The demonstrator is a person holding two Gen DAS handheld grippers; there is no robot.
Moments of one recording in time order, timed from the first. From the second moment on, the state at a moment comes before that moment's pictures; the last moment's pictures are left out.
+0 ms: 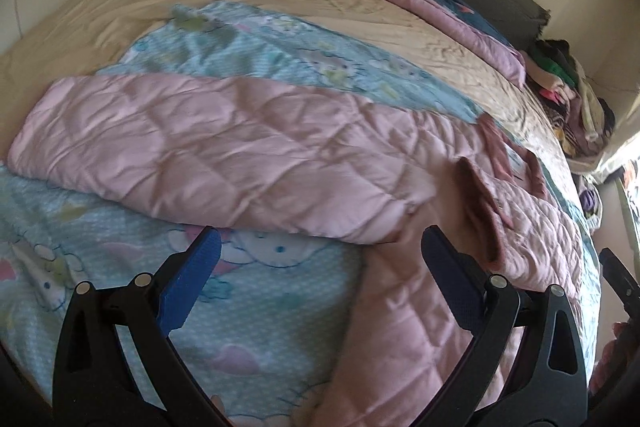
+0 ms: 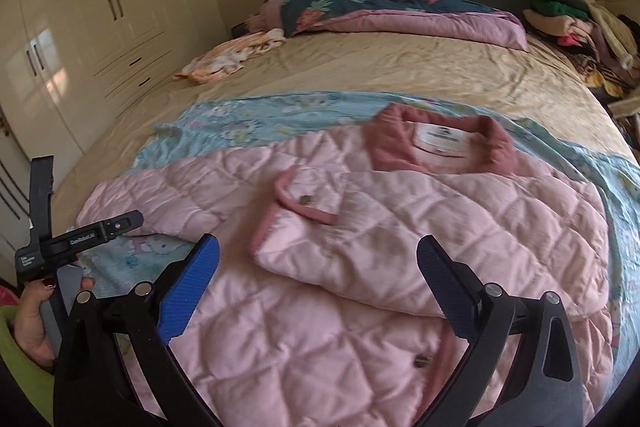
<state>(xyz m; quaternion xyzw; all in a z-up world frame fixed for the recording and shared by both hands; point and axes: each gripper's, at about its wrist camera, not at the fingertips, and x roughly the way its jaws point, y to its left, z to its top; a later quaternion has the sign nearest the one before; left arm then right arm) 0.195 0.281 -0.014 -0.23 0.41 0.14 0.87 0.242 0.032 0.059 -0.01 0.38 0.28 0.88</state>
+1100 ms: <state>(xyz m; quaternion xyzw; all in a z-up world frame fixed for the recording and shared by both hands) 0.153 0.454 -0.077 -0.36 0.37 0.28 0.81 0.240 0.160 0.024 -0.06 0.42 0.34 0.84</state>
